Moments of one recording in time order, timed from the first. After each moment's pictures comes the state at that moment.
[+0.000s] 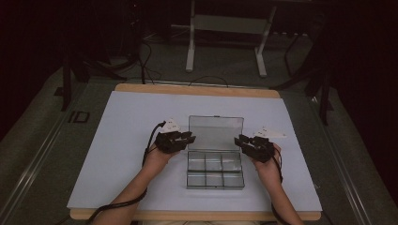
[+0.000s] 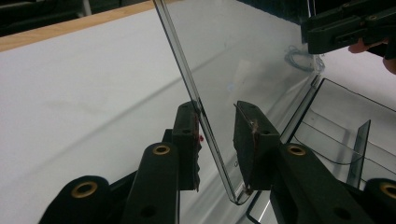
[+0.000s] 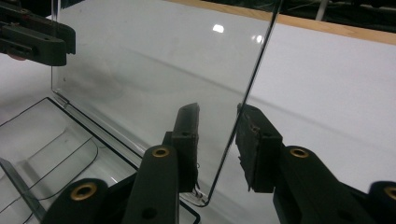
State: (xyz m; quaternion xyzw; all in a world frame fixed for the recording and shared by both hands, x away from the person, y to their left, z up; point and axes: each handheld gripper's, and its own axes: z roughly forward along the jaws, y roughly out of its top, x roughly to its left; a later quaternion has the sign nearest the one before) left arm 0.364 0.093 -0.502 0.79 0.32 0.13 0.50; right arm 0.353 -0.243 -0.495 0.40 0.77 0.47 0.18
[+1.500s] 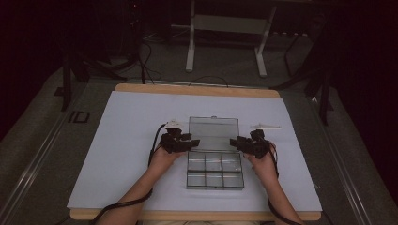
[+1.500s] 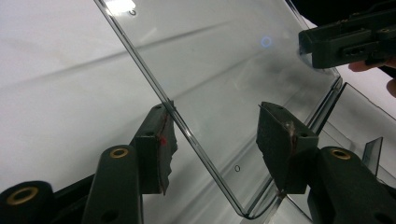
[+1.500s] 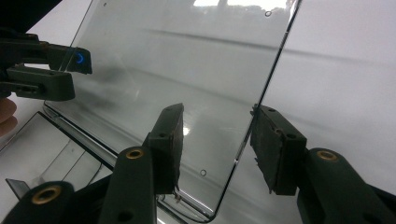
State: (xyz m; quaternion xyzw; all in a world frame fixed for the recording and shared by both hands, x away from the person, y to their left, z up) left arm 0.381 0.083 -0.524 0.78 0.40 0.05 0.48; right arm 0.379 -0.238 -0.507 0.48 0.75 0.44 0.08
